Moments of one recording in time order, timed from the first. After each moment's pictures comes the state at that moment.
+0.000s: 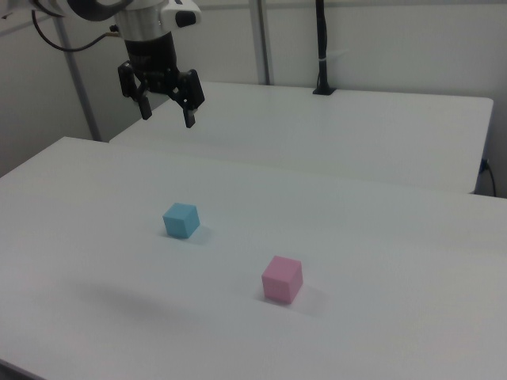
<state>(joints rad) 0.04 0.01 -0.15 -1.48 0.09 1.58 -0.21</state>
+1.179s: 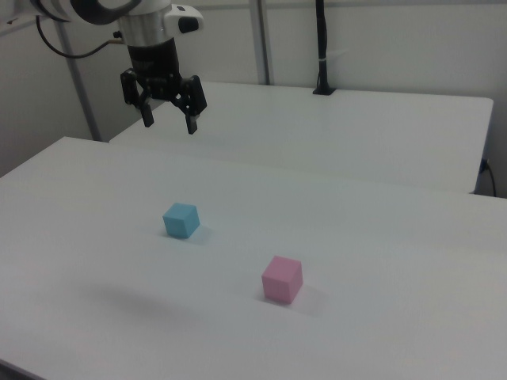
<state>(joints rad) 0.04 0.02 -0.15 -1.48 0.06 1.56 -0.23</state>
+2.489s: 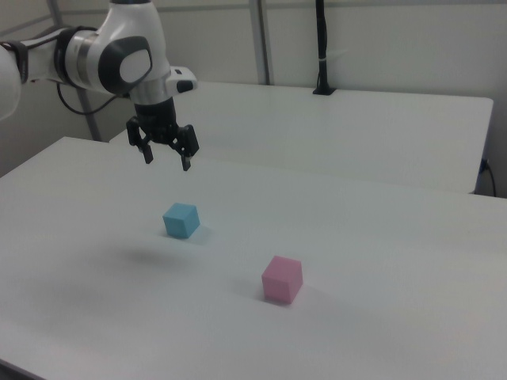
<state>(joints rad) 0.08 0.17 -0.03 -1.64 0.08 1.88 -0.13</state>
